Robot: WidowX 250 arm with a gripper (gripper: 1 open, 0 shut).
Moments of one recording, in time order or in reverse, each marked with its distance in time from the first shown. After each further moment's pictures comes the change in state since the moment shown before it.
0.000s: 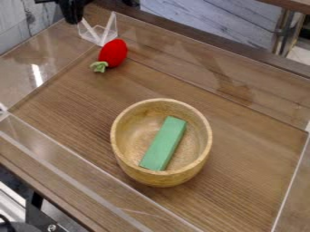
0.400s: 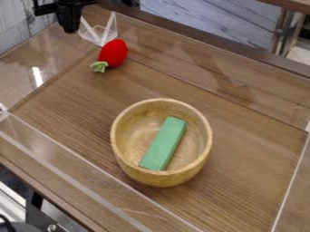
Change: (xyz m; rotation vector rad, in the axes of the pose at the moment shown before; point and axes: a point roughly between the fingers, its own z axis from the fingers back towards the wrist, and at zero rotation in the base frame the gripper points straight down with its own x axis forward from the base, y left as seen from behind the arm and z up) arm -0.004 0.001 -0.012 0.040 -0.032 0.172
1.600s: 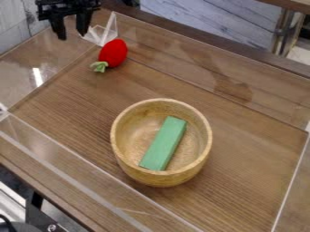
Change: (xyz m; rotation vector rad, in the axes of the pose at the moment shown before) arm -0.001 -0.005 -0.012 0.053 0.013 0.010
